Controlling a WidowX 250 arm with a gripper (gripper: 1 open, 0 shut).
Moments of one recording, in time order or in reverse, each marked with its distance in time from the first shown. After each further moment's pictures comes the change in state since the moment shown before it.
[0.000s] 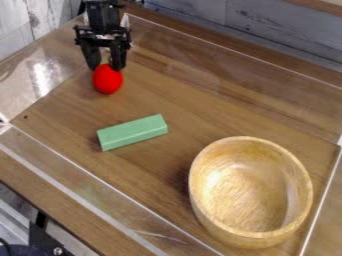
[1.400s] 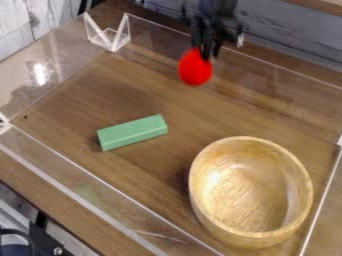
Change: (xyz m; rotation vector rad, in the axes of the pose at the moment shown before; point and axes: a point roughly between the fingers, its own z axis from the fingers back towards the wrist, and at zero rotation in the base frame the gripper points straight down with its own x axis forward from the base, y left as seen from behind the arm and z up) arm -0.013 -0.182 0.051 0.124 -0.013 -0.354
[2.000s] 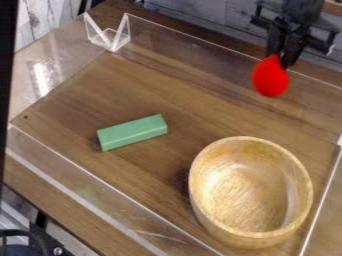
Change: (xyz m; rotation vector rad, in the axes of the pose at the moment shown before) arm 0.015 -0.106 0.009 0.052 -0.017 0.009
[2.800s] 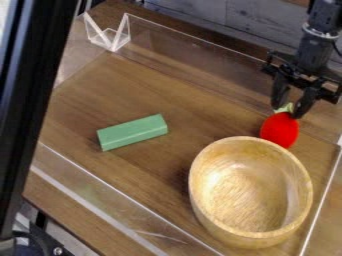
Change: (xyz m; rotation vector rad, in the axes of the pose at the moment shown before) arm 0.009 -0.013 -0.062 -0.009 0.052 0.028
